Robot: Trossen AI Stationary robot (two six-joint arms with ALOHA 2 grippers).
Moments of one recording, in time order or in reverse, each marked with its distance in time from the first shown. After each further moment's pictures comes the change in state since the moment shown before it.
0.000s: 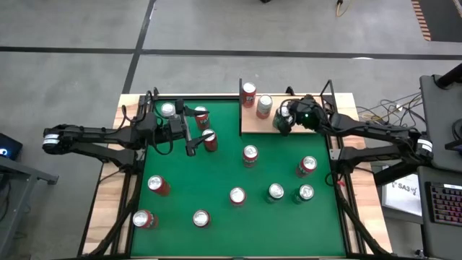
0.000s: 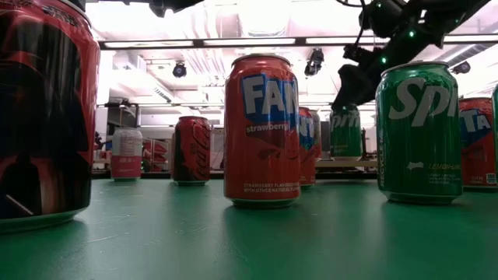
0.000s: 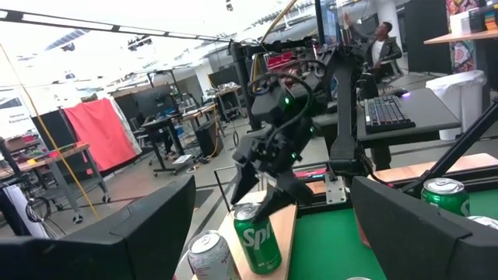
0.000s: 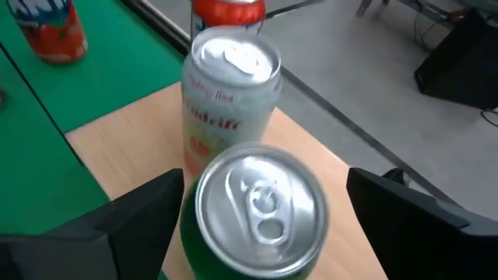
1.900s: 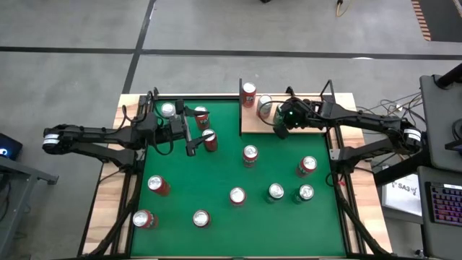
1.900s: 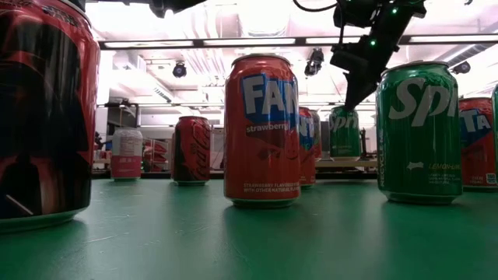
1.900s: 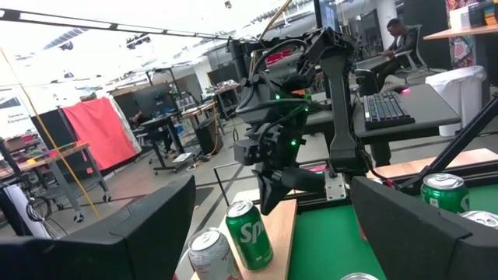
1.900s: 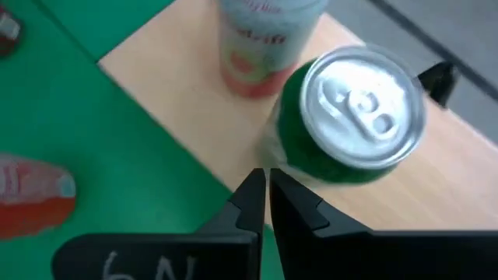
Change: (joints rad) left arm 0.000 0.001 0.000 -0.009 0.000 0.007; right arm 0.068 0.195 0.323 -0.551 -0.055 0.300
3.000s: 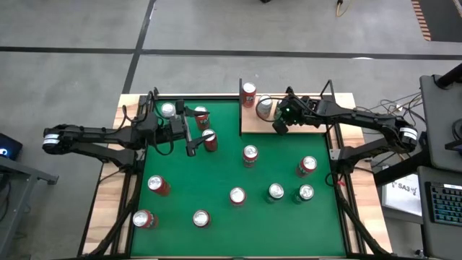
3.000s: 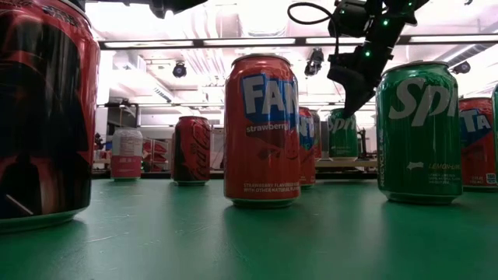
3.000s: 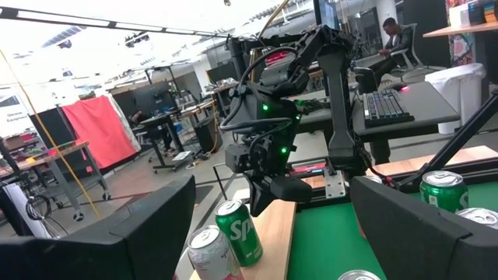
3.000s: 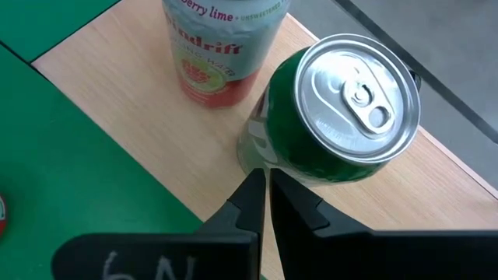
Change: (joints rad) left arm 0.000 0.000 0.000 -0.007 0.000 0.000; right arm -0.048 0.048 -0.001 0.020 0.045 -0.066
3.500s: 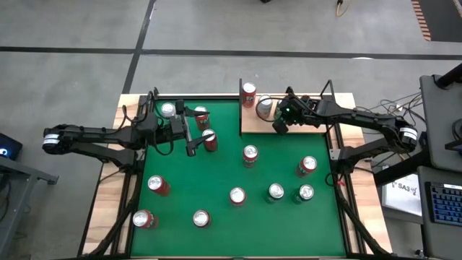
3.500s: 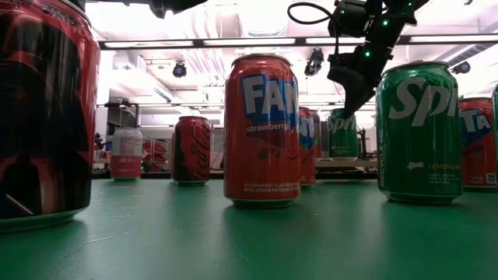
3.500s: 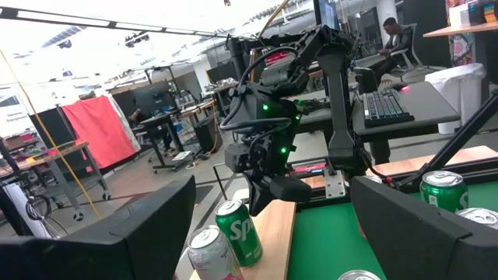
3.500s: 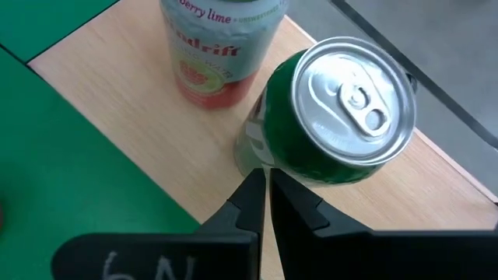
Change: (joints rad) left arm 0.000 0.000 0.000 0.000 0.000 0.000; right arm -0.003 0.000 0.000 0.005 0.013 -0.013
